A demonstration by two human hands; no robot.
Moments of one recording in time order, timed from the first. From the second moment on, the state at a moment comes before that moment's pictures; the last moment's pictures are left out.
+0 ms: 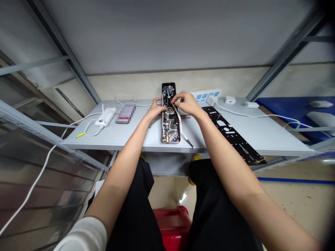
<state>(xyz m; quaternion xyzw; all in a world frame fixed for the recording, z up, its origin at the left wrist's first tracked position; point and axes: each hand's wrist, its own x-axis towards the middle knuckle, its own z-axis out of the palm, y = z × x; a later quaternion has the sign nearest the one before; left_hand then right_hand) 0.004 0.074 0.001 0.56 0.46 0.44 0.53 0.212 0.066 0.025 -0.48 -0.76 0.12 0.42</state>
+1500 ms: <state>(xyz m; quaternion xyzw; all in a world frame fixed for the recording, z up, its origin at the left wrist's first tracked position) -0.027 0.085 0.000 0.56 0.54 0.46 0.42 0.207 0.053 0.014 -0.48 -0.70 0.19 0.49</state>
